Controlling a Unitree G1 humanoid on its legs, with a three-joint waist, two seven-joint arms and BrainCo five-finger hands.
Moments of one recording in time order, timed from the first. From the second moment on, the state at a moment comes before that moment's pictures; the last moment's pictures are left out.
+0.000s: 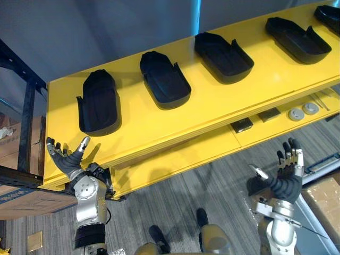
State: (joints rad) left arm -0.15 0.14 0.30 0.25 -0.24 -0.18 0.59; right arm 0.37 -0.07 -0.11 -0.25 0.07 -0.46 -0.26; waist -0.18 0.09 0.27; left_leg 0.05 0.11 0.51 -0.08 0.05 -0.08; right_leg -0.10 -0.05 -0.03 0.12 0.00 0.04
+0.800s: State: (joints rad) left arm -0.34 0.24 0.33 0.33 -0.55 -0.34 0.25; right arm 0.30 -0.12 -0.10 -0.28 0.07 -0.48 -0.20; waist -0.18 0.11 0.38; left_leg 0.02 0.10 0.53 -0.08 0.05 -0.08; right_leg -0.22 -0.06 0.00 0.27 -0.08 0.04
